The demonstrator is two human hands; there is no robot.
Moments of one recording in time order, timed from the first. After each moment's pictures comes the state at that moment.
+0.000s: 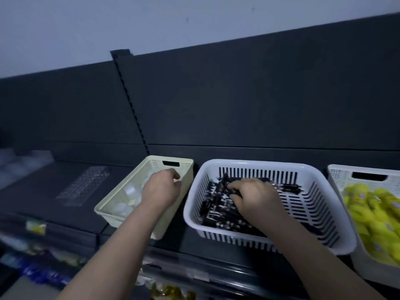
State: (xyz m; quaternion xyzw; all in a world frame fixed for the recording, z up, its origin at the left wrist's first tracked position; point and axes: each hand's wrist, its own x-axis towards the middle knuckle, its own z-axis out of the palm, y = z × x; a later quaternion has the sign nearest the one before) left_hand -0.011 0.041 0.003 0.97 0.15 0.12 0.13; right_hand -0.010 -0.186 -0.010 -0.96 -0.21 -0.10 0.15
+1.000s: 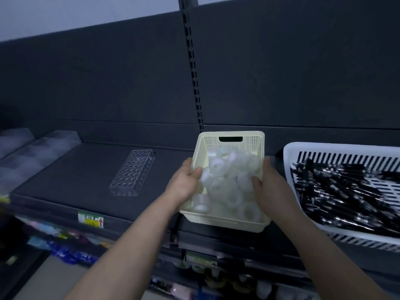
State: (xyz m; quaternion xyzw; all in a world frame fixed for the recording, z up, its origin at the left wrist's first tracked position) left_hand -0.009 0.238 -0.033 0.86 0.13 0.00 0.50; right_hand -0.011 0.029 -0.031 -0.95 -0.04 -0.02 0.32
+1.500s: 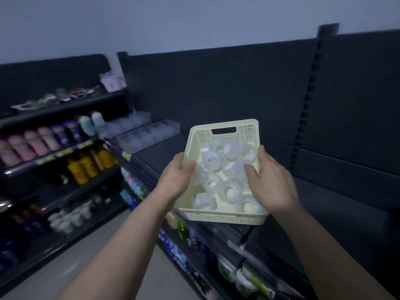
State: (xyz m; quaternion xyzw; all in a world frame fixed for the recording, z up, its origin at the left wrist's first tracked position) left_hand -0.142 0.368 0.036 0.79 0.31 0.21 0.48; right_hand -0.043 0.187 0.049 -0.89 -0.31 -0.06 0.32
